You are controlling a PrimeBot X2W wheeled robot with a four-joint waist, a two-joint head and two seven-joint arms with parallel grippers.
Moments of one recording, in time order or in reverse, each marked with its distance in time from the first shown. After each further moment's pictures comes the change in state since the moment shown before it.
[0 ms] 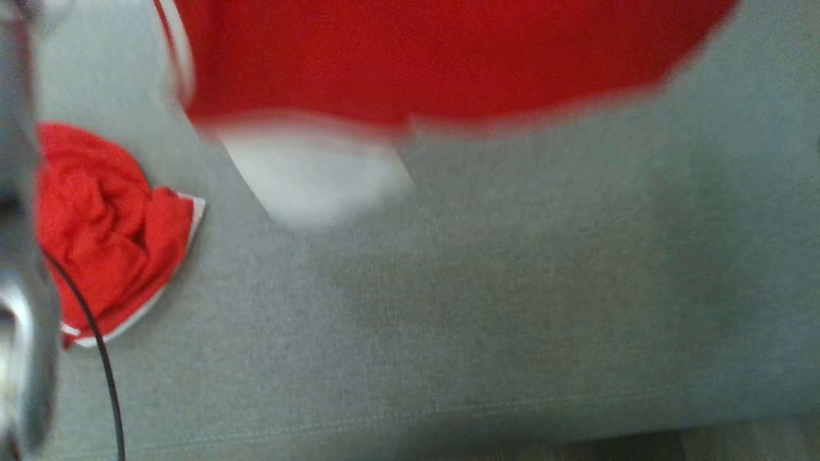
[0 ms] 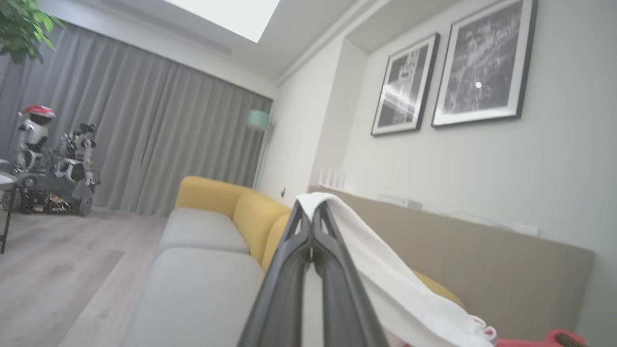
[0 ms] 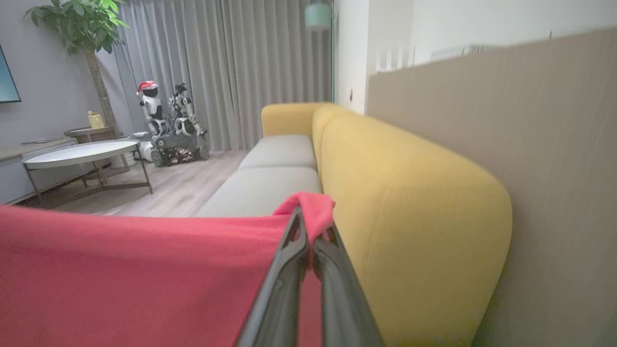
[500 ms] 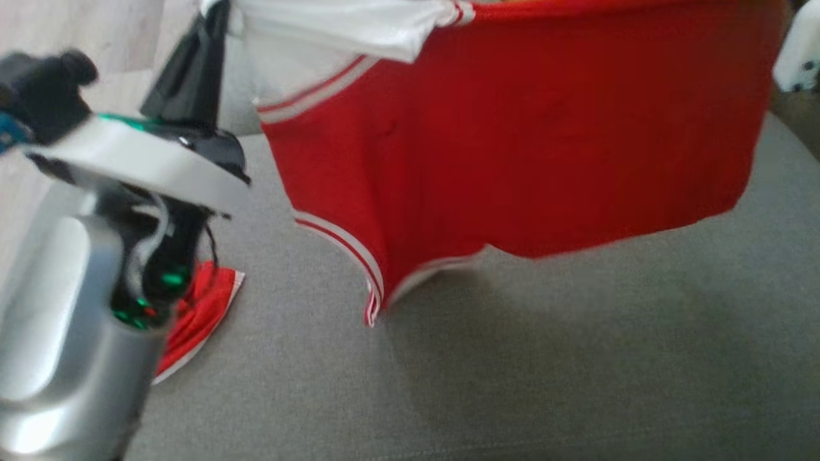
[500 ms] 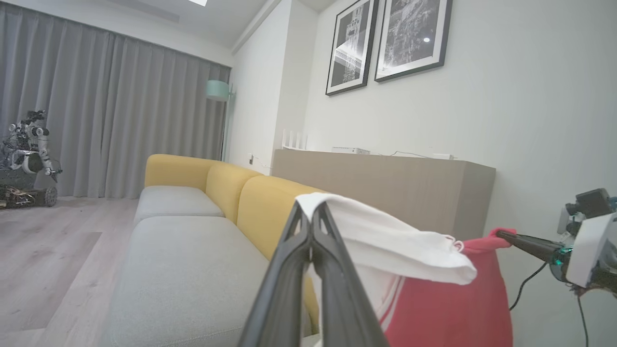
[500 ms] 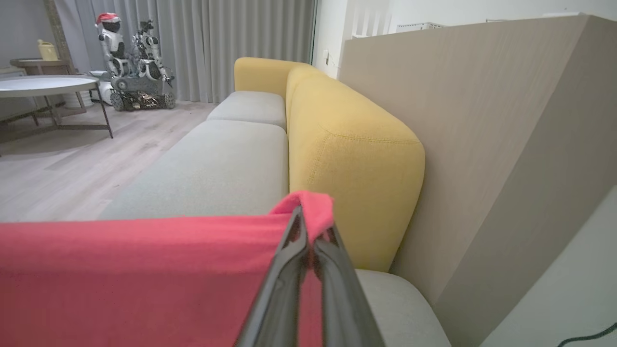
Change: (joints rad) left arm 0.677 0.039 -0.087 -0.405 0.005 0.043 0.011; right arm 0.234 -0.188 0.264 0.141 0.110 0.000 -0.016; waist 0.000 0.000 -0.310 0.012
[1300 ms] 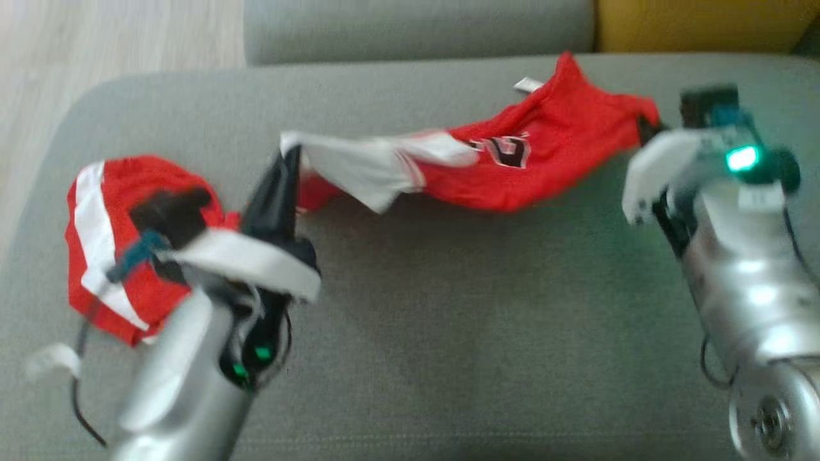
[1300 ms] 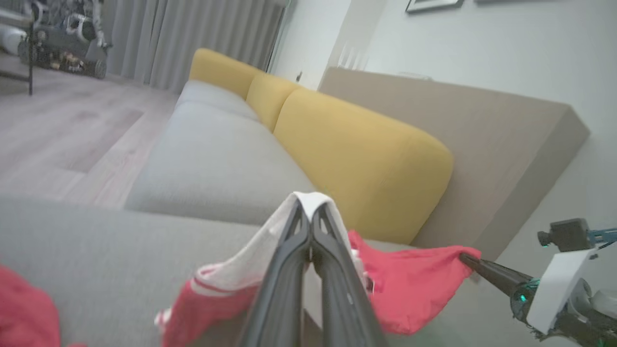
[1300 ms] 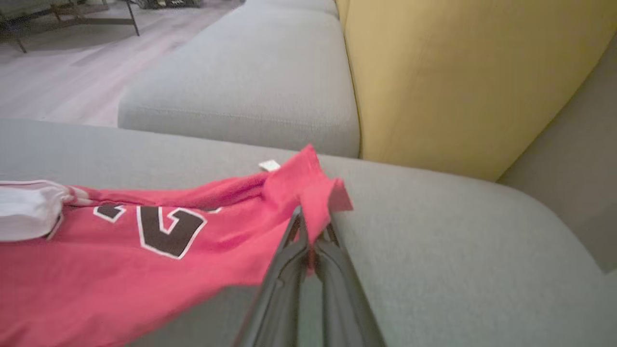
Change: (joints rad) left arm 0.147 -0.143 -0.086 0.318 0.025 -0.104 -0.257; right arm 0.069 0.350 -0.409 0.489 -0.622 0.000 -0.391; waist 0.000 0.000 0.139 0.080
